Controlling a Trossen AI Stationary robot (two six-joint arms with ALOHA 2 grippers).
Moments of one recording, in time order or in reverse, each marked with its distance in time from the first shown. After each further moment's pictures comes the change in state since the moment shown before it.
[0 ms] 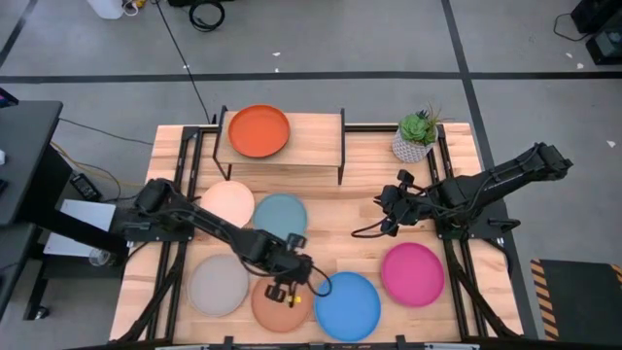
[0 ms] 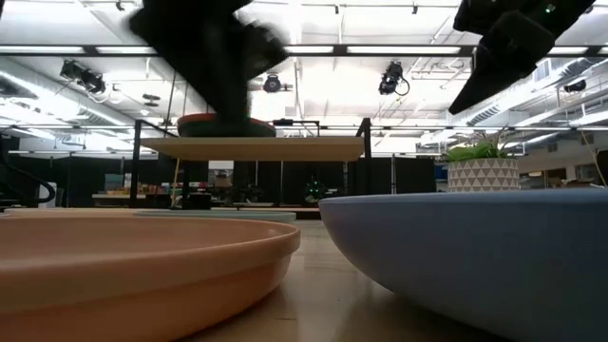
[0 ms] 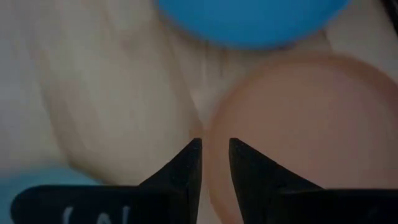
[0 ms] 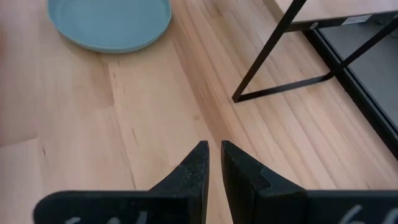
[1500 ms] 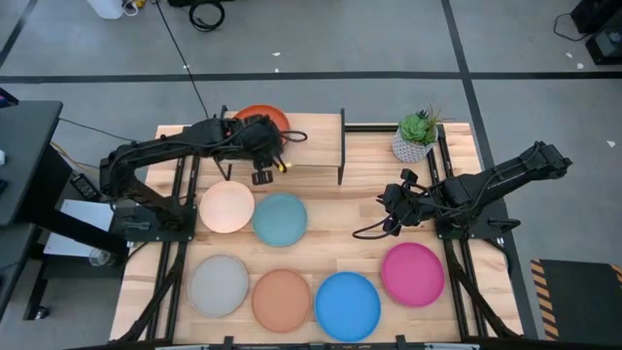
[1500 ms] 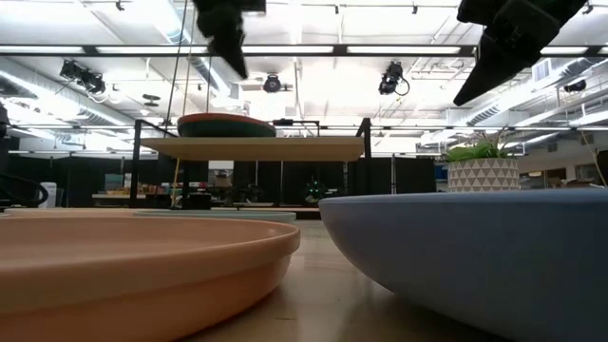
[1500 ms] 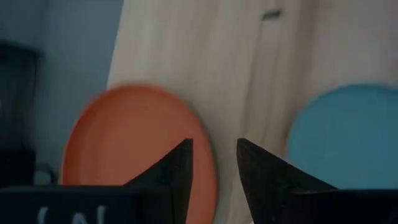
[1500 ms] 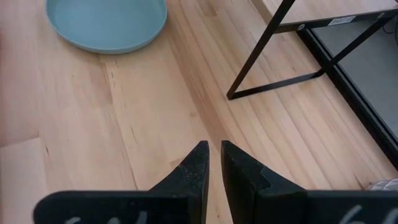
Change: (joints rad) left arm 0.654 -0.386 0.102 -0.353 -0.240 0.285; right arm 0.029 -0.002 0.055 -0.097 0.023 0.051
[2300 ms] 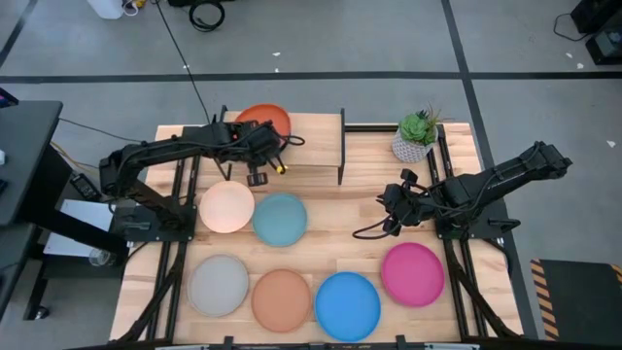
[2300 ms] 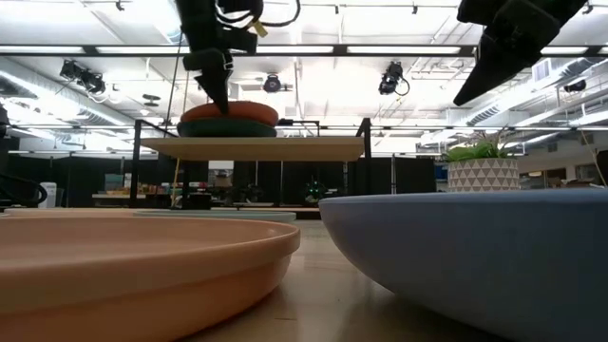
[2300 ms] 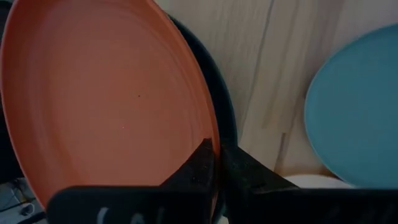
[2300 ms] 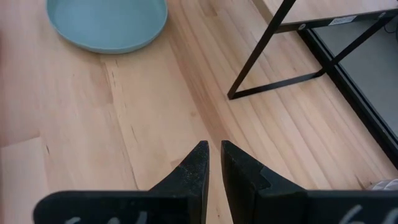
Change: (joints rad) left arm 0.098 0.001 -0.171 0.016 -0.014 0.003; right arm 0.000 0.000 0.000 0.000 -0.002 0.000
